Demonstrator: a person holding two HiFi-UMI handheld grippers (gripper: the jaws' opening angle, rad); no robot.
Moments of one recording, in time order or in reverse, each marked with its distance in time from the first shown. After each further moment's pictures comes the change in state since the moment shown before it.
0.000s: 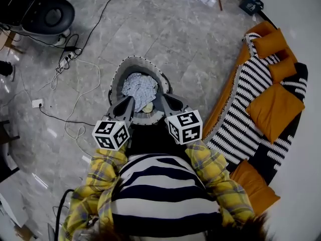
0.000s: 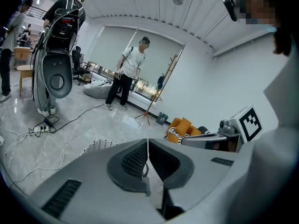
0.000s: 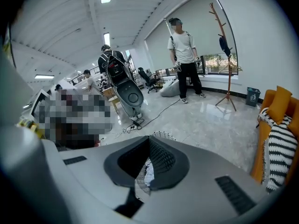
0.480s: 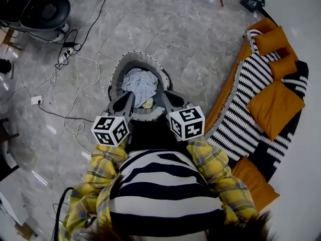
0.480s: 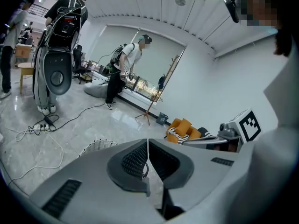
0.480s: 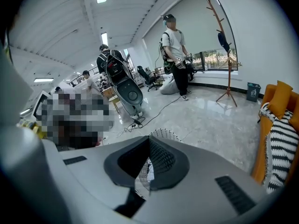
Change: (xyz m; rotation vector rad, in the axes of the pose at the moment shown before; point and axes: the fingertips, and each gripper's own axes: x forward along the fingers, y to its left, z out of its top) left arm -0.002 0.007 0.000 -0.021 -0.002 -0.003; right arm 0.004 0.004 -0.008 0.032 0.024 0.017
